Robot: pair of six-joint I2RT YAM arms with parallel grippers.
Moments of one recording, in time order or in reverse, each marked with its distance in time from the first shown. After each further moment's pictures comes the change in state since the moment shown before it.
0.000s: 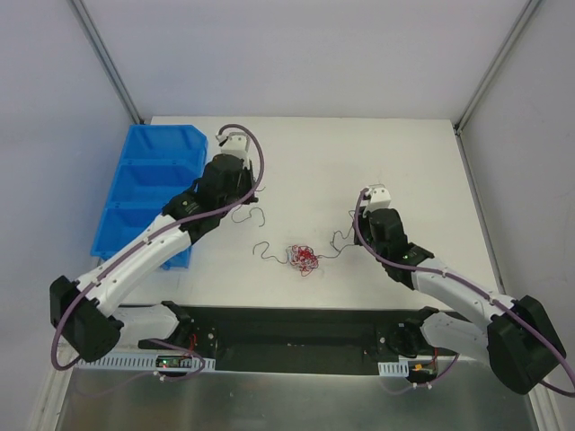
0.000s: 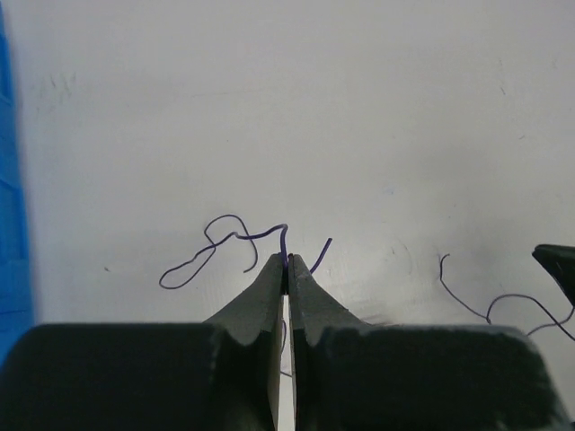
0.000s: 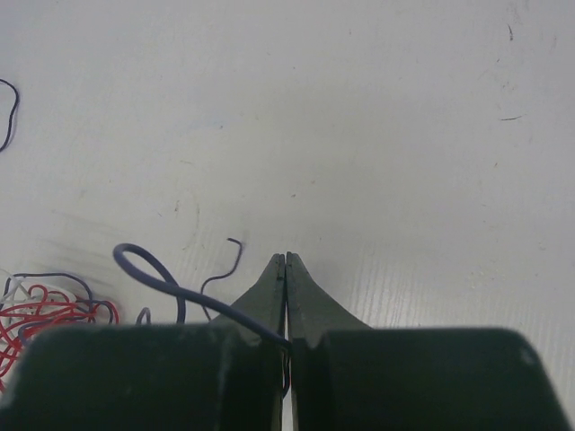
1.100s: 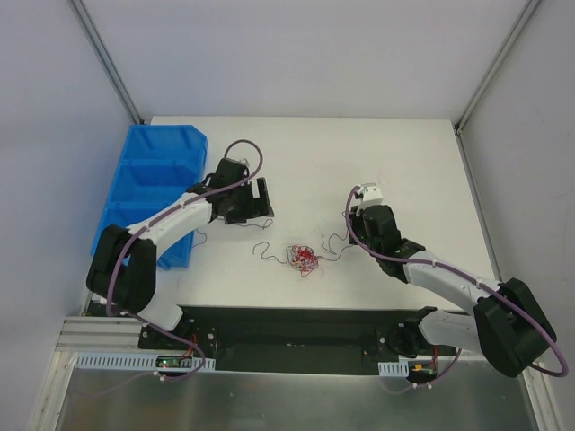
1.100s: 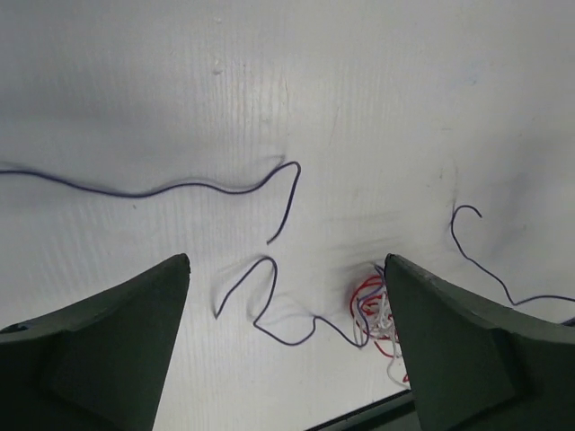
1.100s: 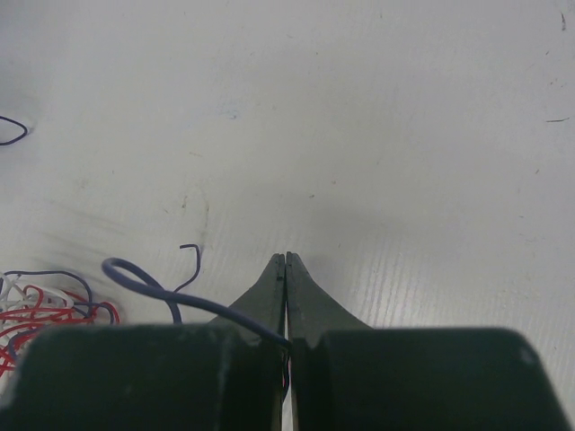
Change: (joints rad) left arm 0.241 0.420 -0.064 -0.003 0.483 -0.264; right arm -0.004 0.116 0.024 0.050 -0.052 -0.009
